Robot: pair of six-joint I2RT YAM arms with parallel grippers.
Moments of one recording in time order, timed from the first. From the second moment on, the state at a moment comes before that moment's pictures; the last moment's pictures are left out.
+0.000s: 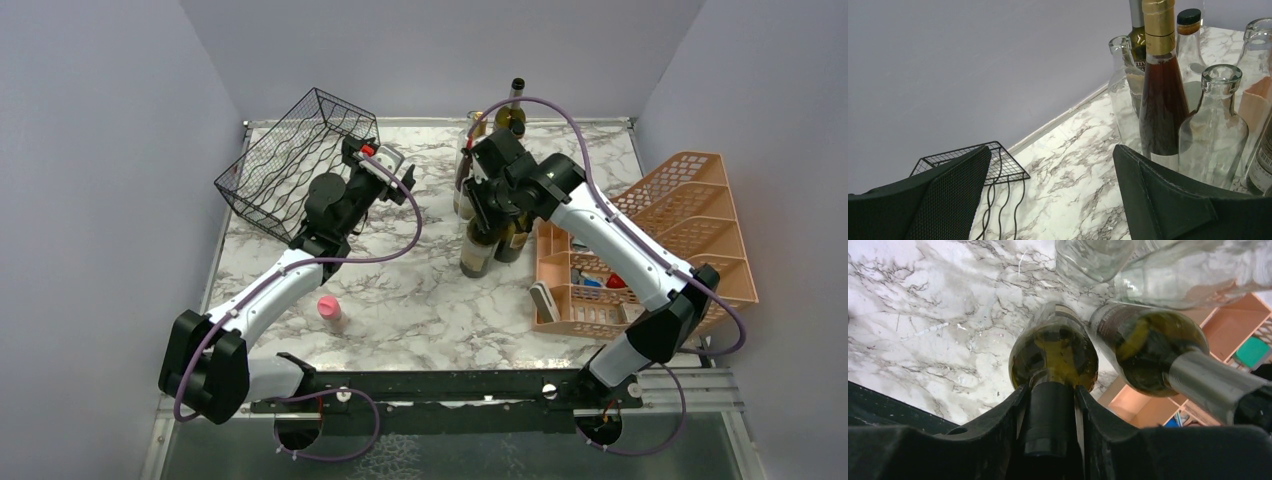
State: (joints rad) left arm -0.47 1.25 0.84 0.55 0.08 0.33; right arm 0.73 1.58 1.70 -1.12 0.17 0.17
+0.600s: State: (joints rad) left arm -0.46 1.25 0.84 0.55 0.09 0.32; right arm 0.73 1.61 1.74 -1.09 0.16 0.16
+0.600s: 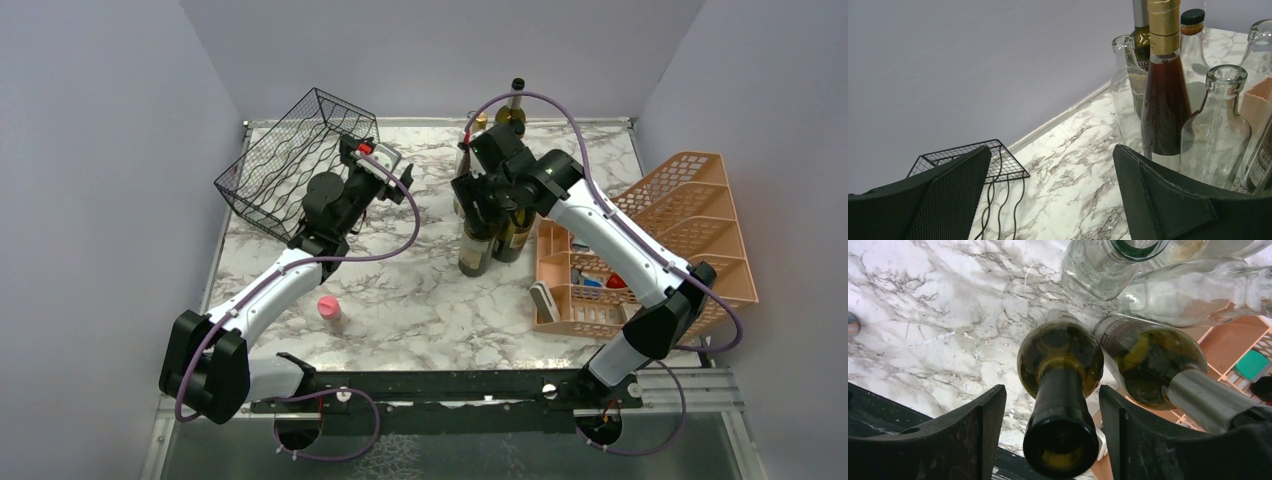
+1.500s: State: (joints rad) left arm -0.44 1.01 0.94 0.42 0.04 0.22; right arm 0.73 0.81 1.45 -0.61 0.37 0.02
